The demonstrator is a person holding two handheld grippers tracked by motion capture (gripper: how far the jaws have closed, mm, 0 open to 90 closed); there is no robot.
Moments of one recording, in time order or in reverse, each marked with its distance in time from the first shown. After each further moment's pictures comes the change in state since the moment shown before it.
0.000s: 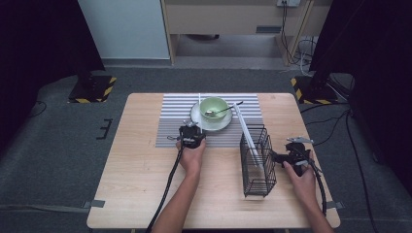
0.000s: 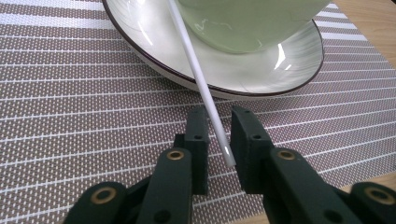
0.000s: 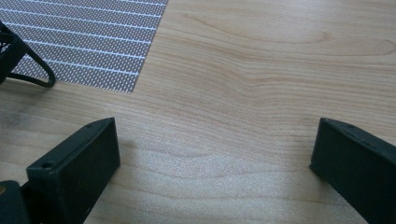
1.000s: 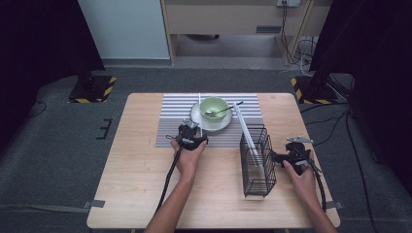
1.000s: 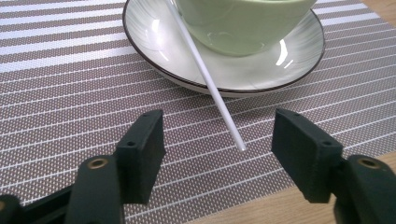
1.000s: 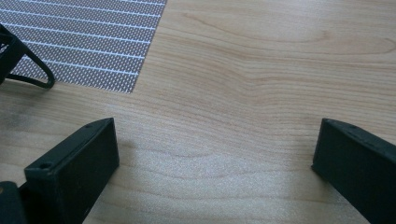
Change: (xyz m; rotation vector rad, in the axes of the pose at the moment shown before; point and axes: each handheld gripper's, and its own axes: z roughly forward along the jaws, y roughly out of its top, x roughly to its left) left arm -0.003 0.005 -0.022 -0.005 0.065 0.164; right arm 0.001 0.000 0.000 0.002 -0.004 0.006
